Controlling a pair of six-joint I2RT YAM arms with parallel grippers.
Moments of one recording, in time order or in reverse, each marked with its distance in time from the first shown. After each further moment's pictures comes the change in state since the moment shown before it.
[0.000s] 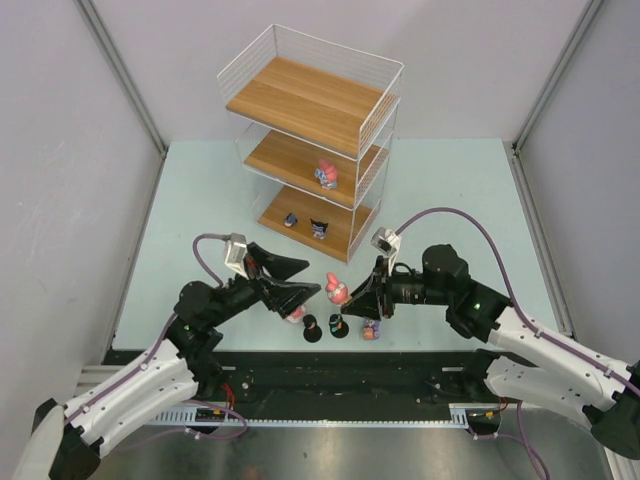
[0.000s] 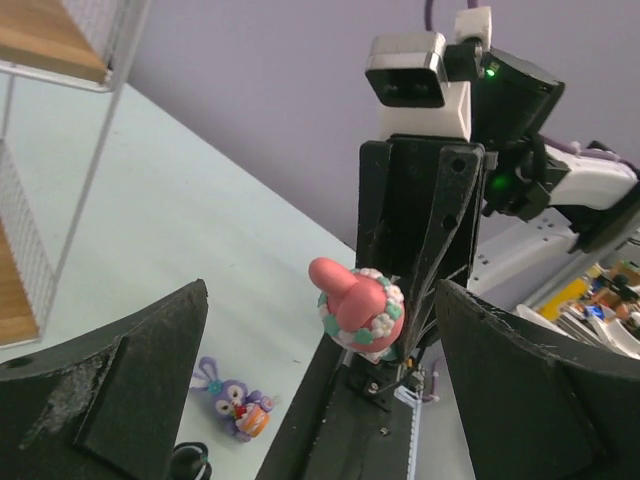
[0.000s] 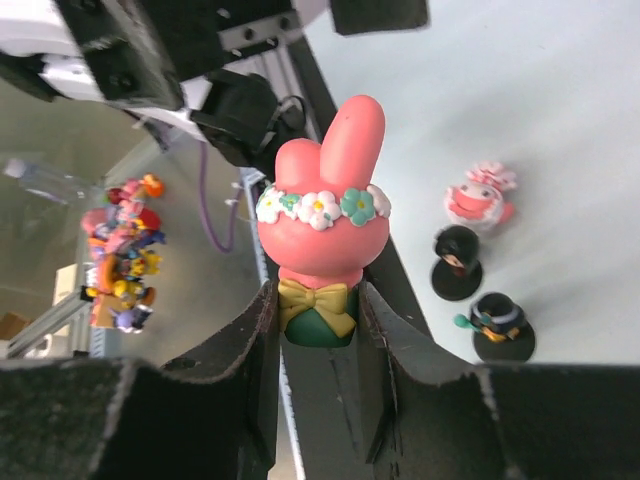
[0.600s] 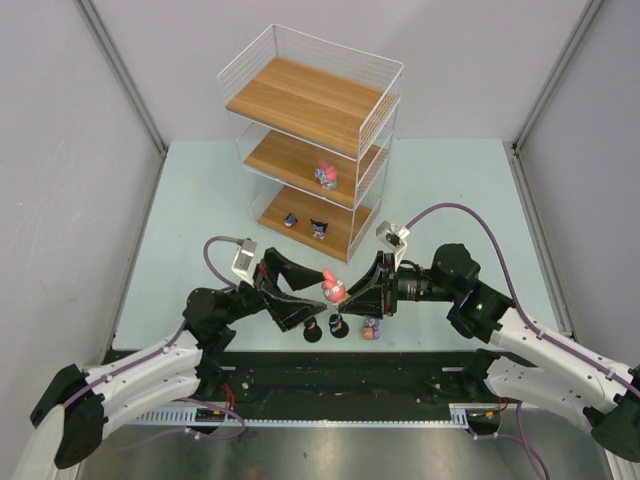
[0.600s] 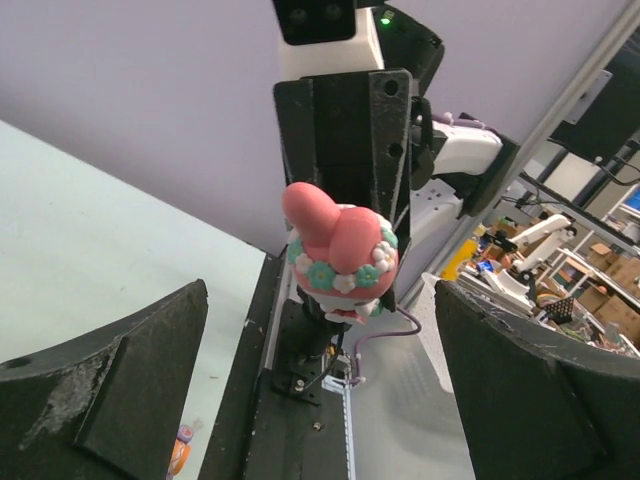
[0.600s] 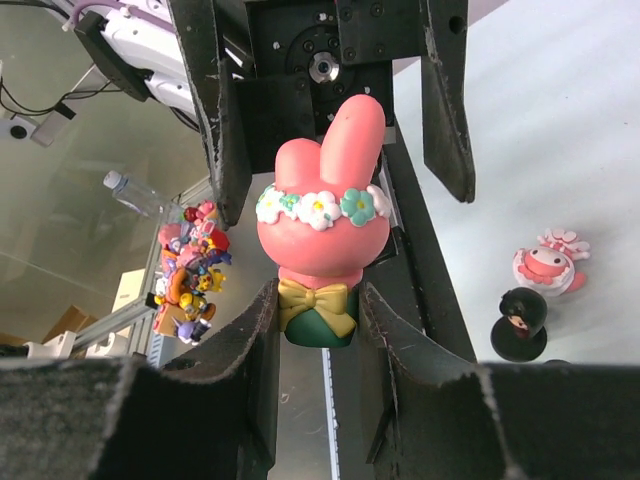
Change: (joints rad) left arm -0.042 0.199 -0.084 0.484 0.179 -0.141; right arm -0.009 -0.021 0.000 0.201 -0.136 0.128
